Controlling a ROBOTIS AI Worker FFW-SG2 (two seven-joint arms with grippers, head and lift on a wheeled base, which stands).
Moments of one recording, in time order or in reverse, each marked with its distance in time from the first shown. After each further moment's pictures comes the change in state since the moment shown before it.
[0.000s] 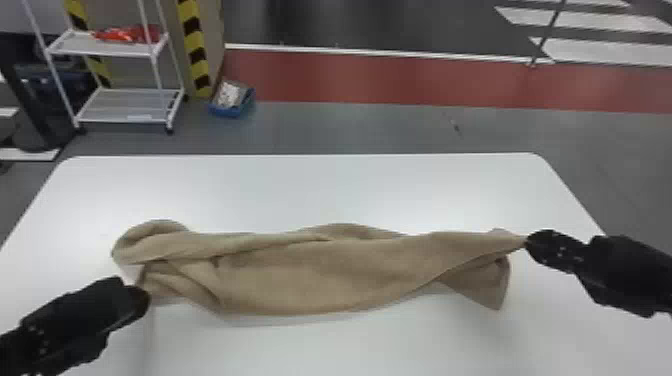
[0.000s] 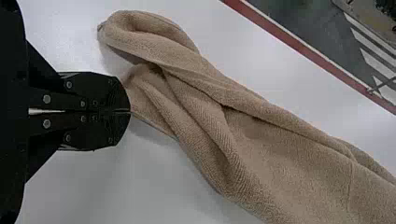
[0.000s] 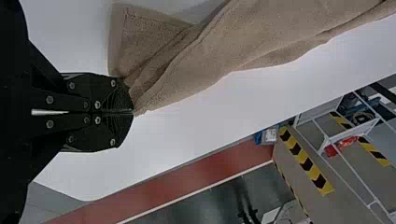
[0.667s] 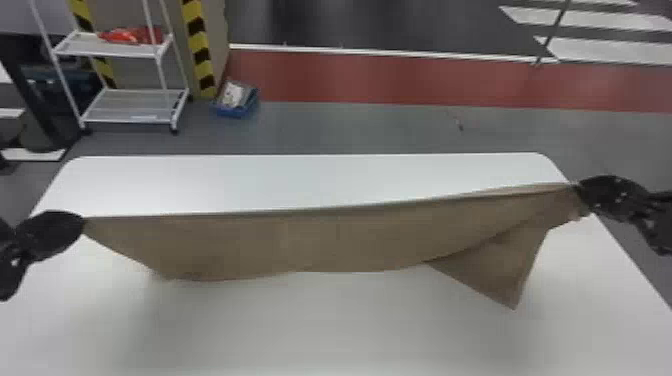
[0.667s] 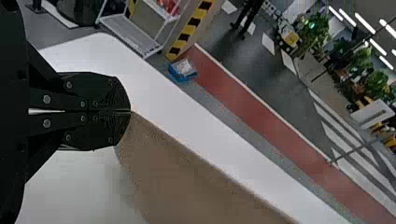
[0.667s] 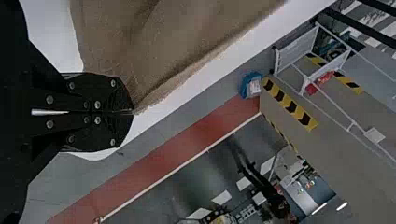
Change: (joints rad) left arm -0.034 -0.022 0.234 -0.257 0.186 0.087 -0.038; right arm -0.127 -0.036 -0.094 -0.047 -0.190 0.201 0.018
